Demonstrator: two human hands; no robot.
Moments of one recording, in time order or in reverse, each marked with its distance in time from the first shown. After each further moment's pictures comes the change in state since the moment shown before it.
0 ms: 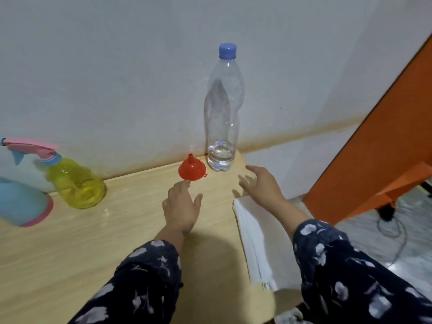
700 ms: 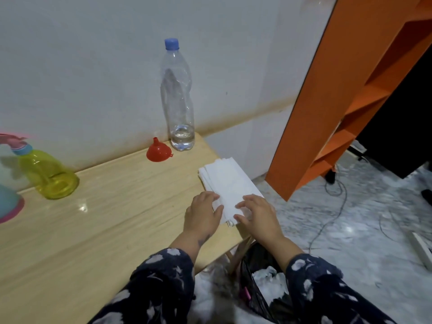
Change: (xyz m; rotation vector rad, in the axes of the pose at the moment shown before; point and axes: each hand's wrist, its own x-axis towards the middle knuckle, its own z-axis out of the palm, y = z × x) left_hand -0.153 0.042 0.025 -0.079 -0.295 0.444; right_hand -0.202 0.079 0.009 -0.285 0.175 -0.004
